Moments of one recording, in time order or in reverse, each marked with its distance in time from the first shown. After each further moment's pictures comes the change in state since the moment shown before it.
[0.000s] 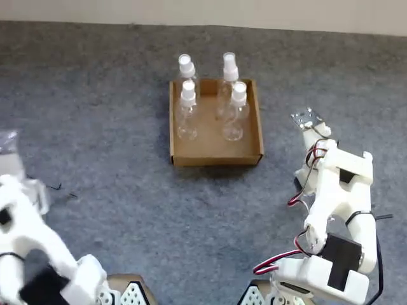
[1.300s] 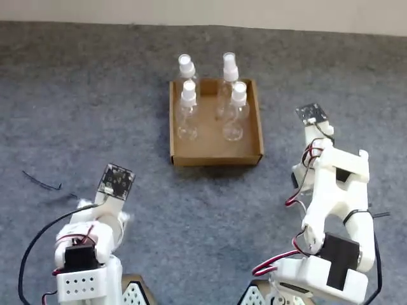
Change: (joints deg) left arm 38.0 -81.8 47.3 19.4 3.6; right arm -1.8 0.0 0.0 -0.2 -10.8
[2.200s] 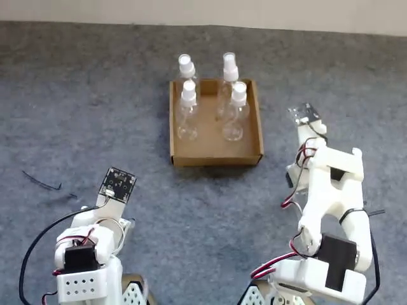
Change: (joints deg) left arm 0.1 -1.1 0.0 6.2 0.1; right arm -2.6 -0.1 0.6 -0.1 0.0
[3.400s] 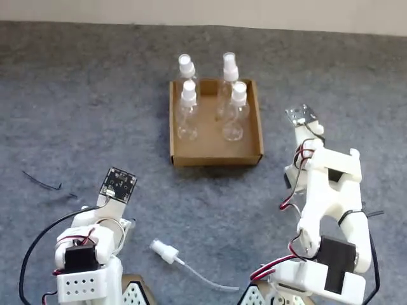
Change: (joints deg) left arm 0.4 0.0 0.0 0.1 0.0; right arm -0.7 -0.3 1.1 0.0 0.0
